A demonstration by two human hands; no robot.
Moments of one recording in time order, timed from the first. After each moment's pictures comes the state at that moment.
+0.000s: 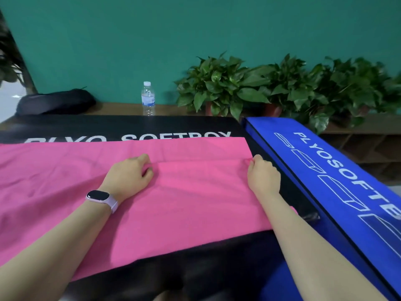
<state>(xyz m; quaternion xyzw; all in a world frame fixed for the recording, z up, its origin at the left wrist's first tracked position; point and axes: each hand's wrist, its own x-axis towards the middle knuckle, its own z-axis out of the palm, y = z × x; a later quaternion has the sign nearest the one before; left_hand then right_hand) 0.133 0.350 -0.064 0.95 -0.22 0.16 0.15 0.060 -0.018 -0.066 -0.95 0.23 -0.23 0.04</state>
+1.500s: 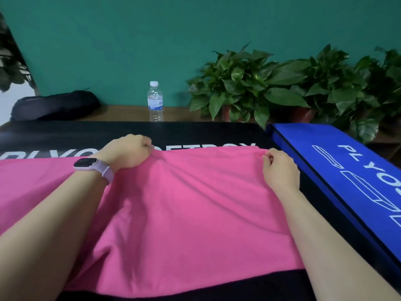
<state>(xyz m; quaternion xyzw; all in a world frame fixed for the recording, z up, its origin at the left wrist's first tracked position) 0.299 0.340 -0.029 0.98 -0.15 0.01 0.11 0.195 -0.046 -0.074 -0.93 0.20 -0.26 0.17</state>
